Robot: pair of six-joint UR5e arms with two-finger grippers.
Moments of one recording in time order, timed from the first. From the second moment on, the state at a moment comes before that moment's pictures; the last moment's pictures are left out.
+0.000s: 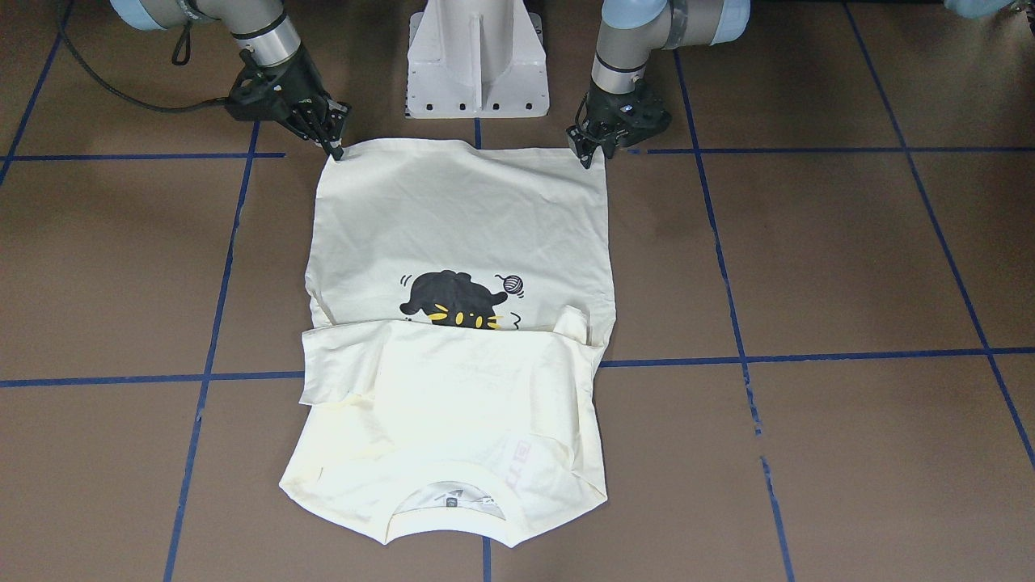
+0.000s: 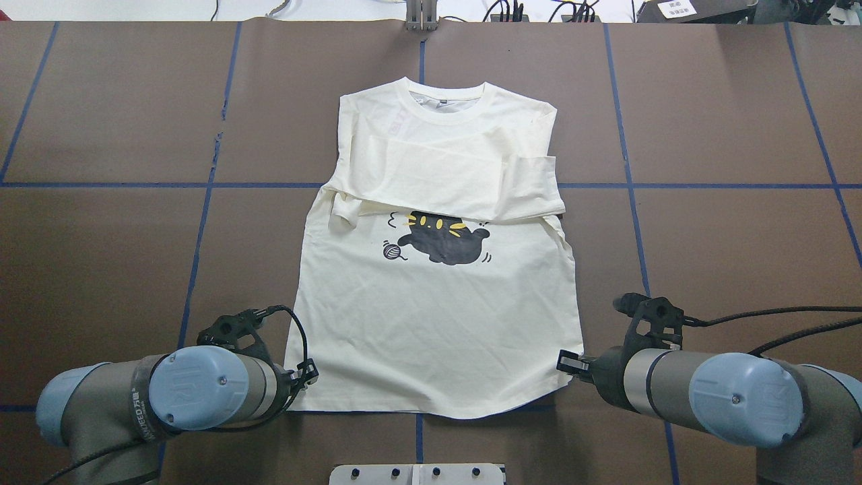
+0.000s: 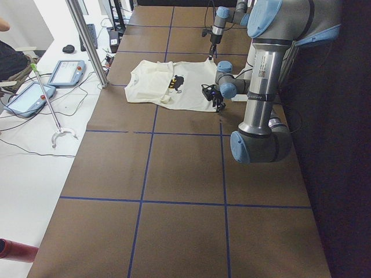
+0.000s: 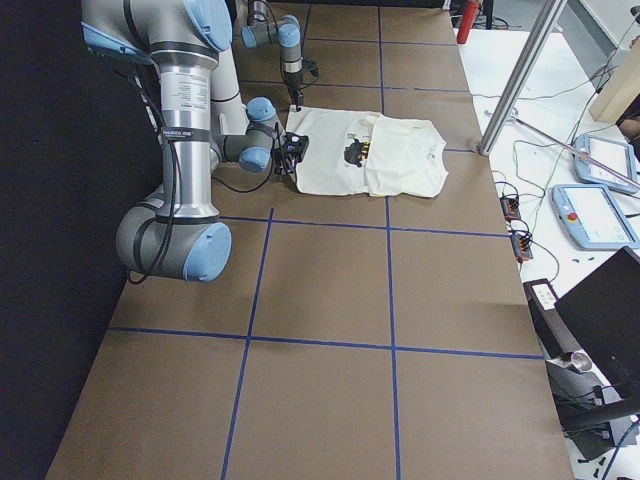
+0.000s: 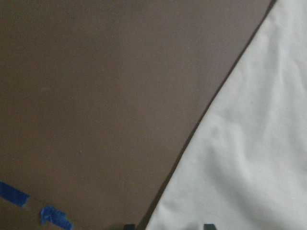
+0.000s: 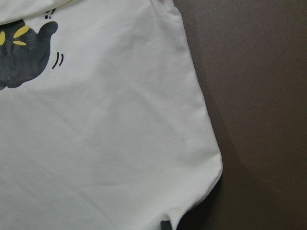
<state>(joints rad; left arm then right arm) -0.21 -1.82 -1.99 -1.70 -1.66 -1.89 0.21 -1.58 2.14 -1.12 1.55 1.72</state>
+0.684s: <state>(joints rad) -0.20 -1.82 -2.00 -1.69 -1.66 -1.89 0.22 -1.58 2.14 -1.12 1.55 1.72</state>
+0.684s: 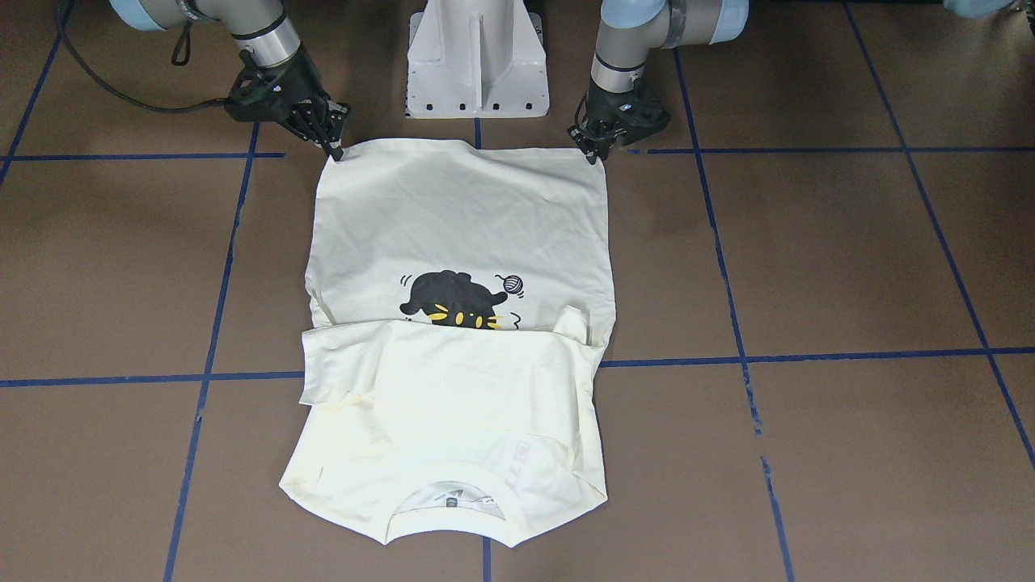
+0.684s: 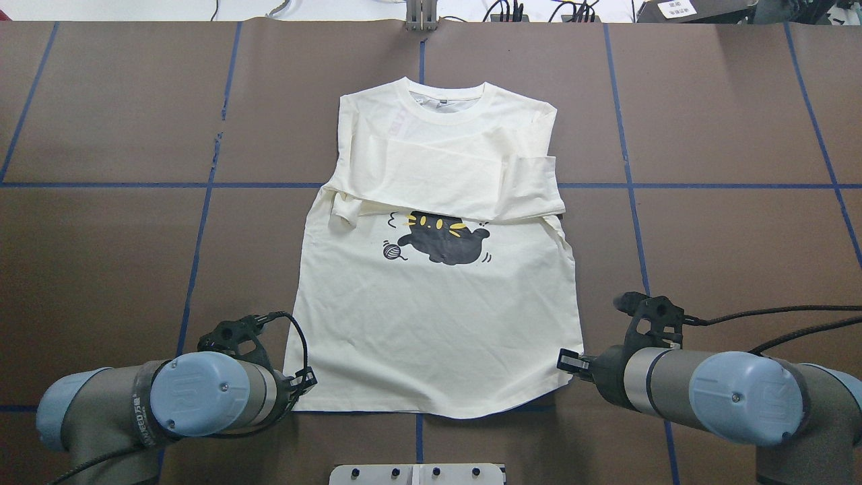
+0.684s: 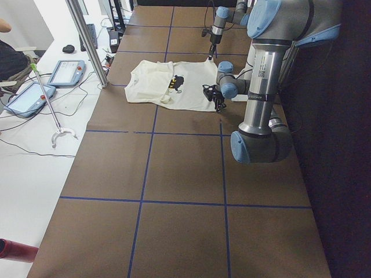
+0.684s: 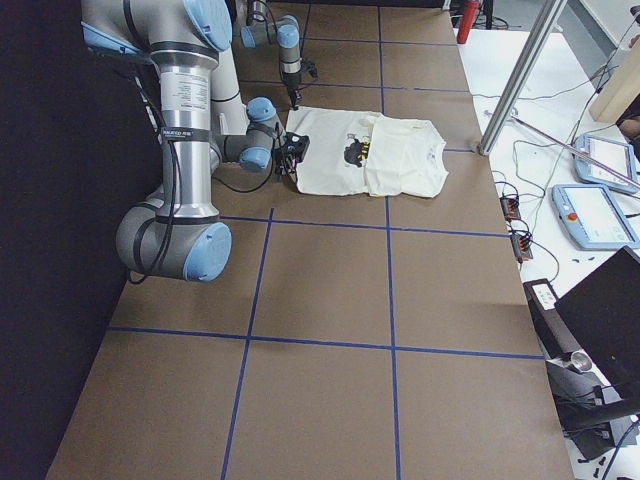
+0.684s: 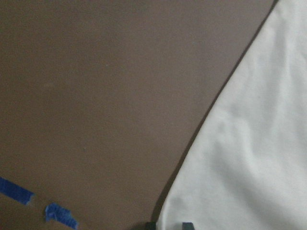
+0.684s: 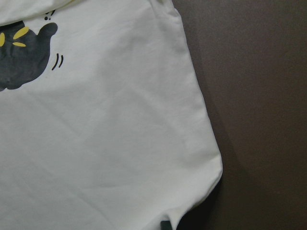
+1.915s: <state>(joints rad) -0.19 -1.79 -2.18 -1.54 -1.67 -1.83 0.23 -1.66 2.22 -1.11 1.57 1.72</state>
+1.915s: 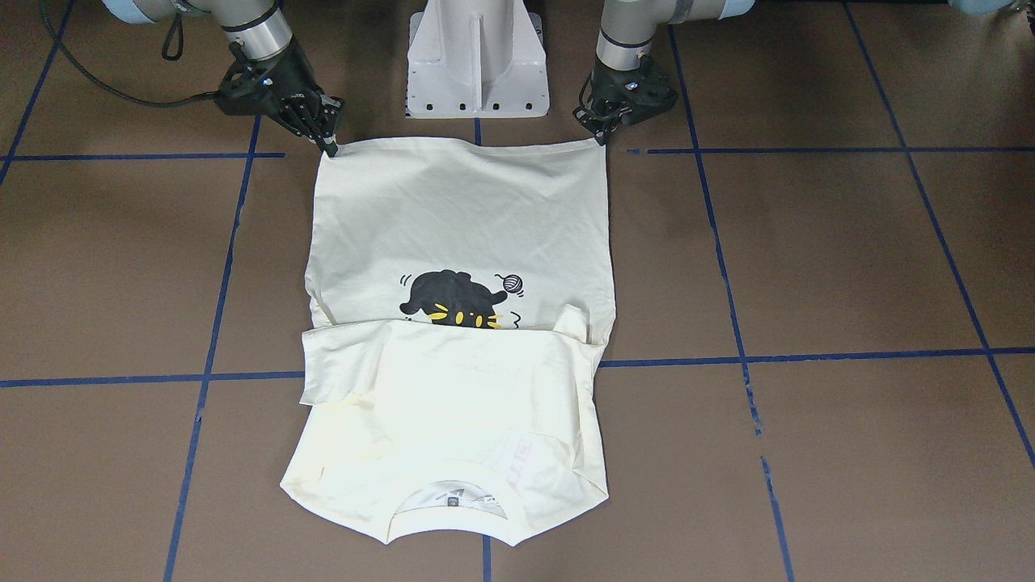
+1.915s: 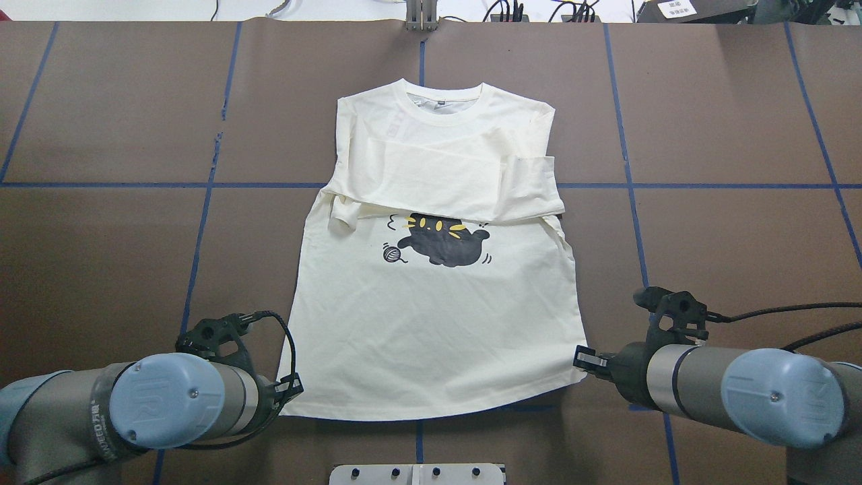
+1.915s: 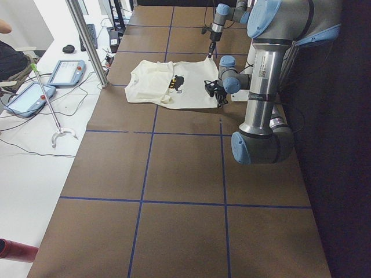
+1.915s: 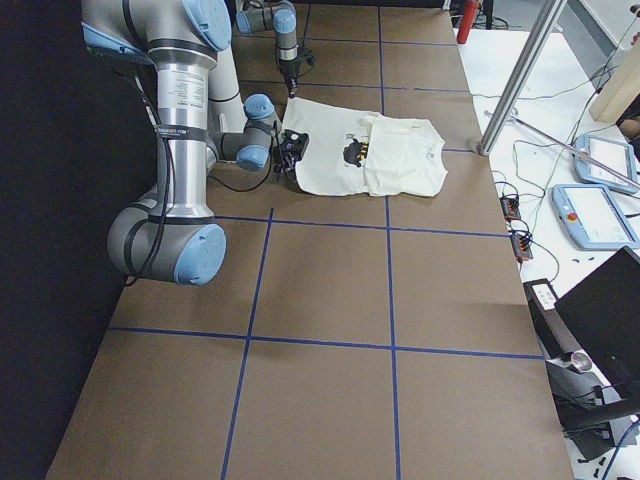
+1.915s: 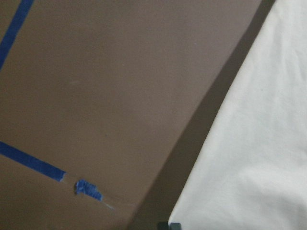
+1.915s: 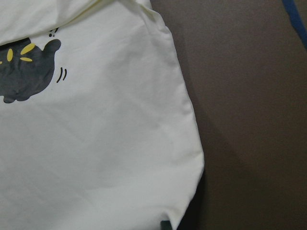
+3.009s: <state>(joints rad) -0.05 -1.79 -2.52 -1.31 -1.67 -1.68 0.21 -1.86 2.41 -1.01 1.97 1.73</state>
